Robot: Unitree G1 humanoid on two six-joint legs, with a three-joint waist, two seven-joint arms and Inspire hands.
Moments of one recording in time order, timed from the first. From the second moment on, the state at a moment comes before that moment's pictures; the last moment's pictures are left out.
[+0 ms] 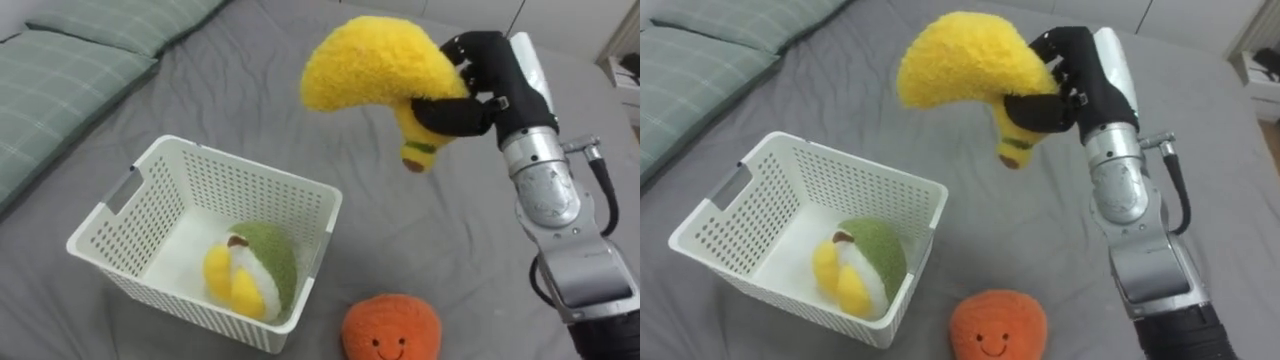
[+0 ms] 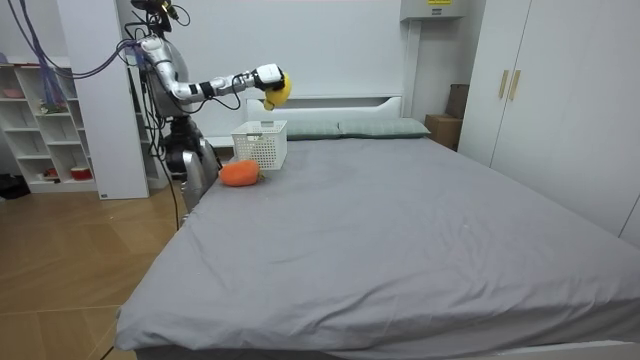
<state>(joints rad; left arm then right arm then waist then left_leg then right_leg) 0.21 0.22 0.08 0.97 -0.18 0.08 0.13 -0.29 -0.42 0.18 -0.02 -0.20 0.11 -0.08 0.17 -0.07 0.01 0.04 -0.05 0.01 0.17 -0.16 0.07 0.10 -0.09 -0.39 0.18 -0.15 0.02</state>
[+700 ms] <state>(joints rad) 0.20 0.22 0.12 0.97 -0.10 0.11 0.13 -0.30 -0.34 0.29 -0.07 -0.31 0.17 0.08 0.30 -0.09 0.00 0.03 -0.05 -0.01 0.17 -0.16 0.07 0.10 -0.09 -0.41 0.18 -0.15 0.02</state>
